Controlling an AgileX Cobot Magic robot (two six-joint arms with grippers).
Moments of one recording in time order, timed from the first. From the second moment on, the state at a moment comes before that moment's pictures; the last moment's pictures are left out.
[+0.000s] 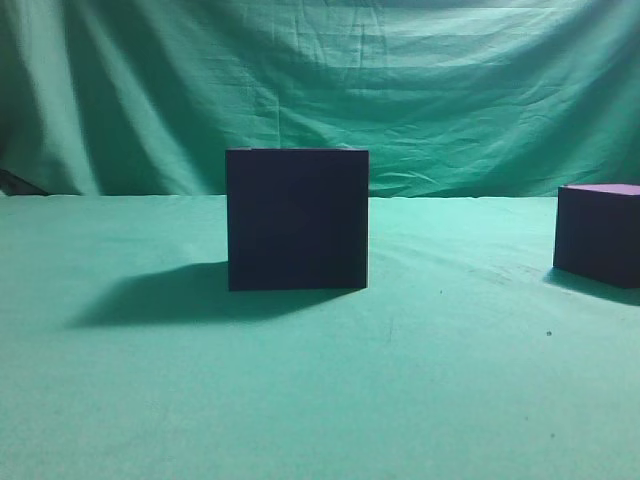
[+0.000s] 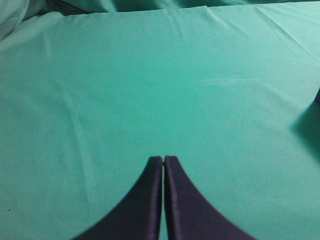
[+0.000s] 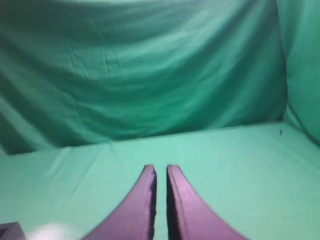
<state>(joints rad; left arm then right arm) -0.11 -0.02 0.02 0.09 0.36 -0.03 0.10 0.19 -0.08 0.02 -0.03 0.15</state>
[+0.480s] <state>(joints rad) -0.11 -0.02 0.02 0.09 0.36 -0.03 0.10 0.84 -0.39 0.10 0.23 0.14</state>
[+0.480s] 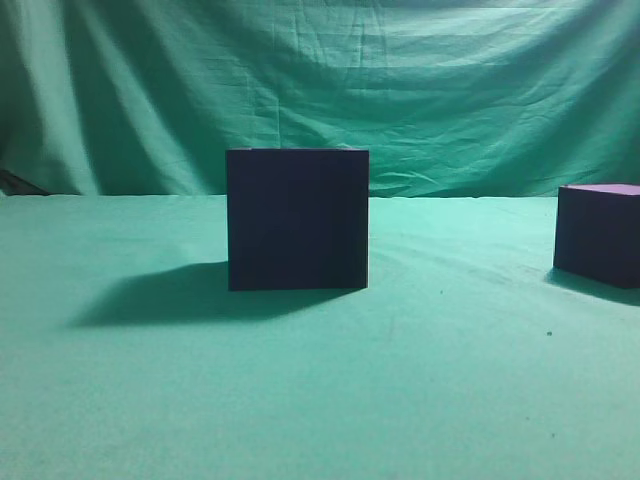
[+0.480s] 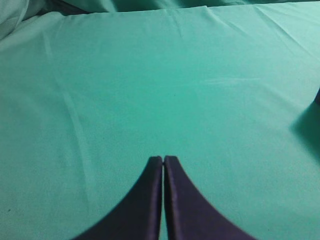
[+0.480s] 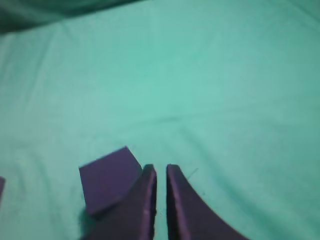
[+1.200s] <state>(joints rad) -0.11 -0.02 0.02 0.09 0.36 -0.03 0.33 1.48 -1.00 0.02 0.93 -0.11</state>
